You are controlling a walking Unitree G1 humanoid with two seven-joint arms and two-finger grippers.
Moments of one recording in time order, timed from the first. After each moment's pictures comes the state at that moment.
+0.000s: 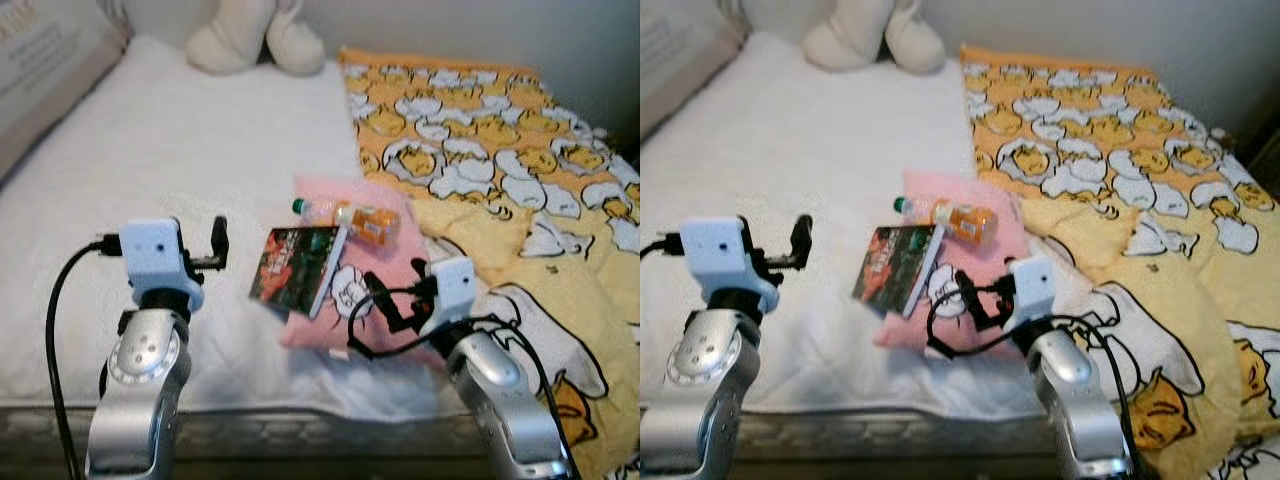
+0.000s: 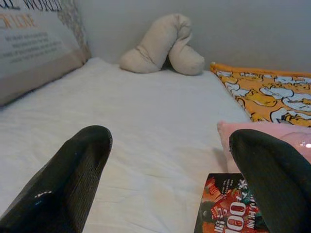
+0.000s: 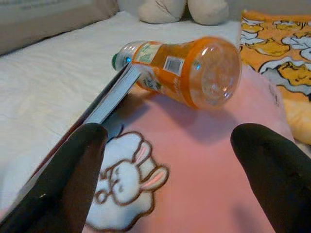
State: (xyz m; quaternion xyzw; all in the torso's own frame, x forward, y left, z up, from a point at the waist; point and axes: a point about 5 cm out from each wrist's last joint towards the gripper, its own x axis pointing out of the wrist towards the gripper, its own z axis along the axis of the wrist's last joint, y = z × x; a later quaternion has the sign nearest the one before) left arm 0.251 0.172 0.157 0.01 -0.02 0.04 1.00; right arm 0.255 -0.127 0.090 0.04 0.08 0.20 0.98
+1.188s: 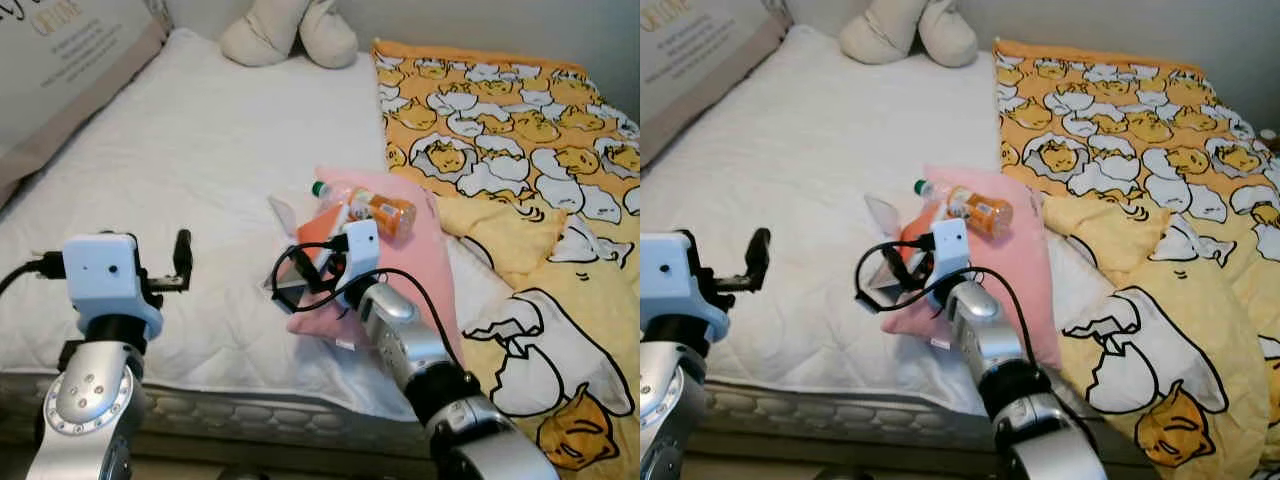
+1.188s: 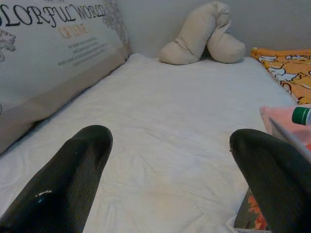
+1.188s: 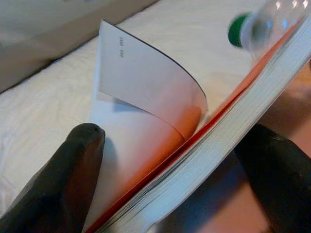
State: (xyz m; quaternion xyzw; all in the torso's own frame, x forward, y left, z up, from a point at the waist) left arm 0.209 0.195 0.177 0.05 -0.01 0.07 1.00; right arm 0.325 -0.033 0.075 0.10 0.12 0.27 0.95
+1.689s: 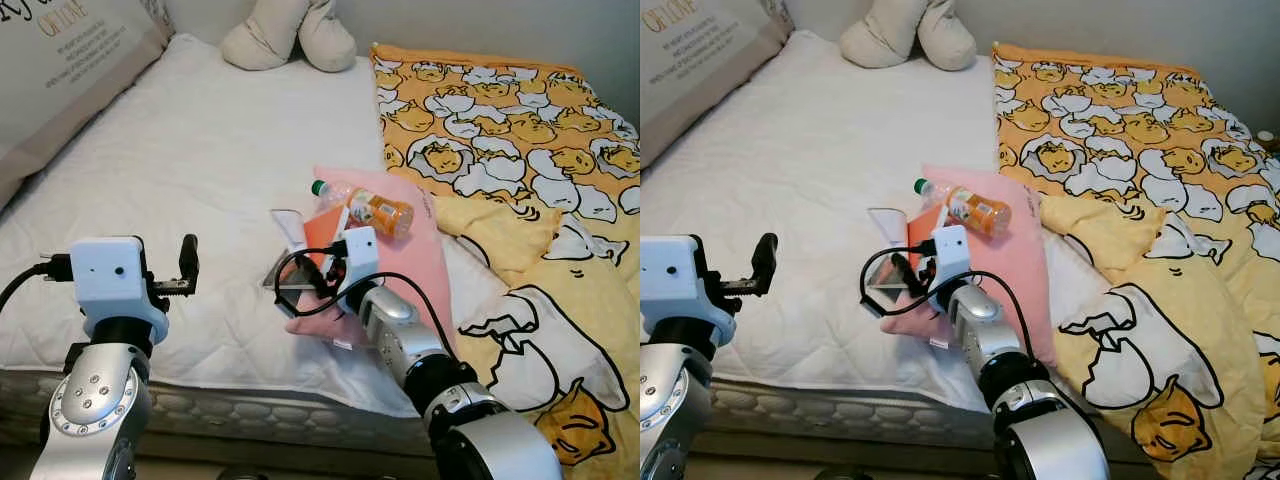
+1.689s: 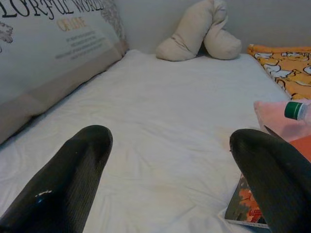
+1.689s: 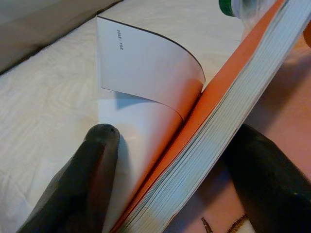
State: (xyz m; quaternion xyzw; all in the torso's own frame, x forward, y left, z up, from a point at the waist) left arm 0.209 0.191 0.176 0.05 0.00 0.07 1.00; right arm 0.328 -0.036 0.064 0.10 0.15 0.26 0.95
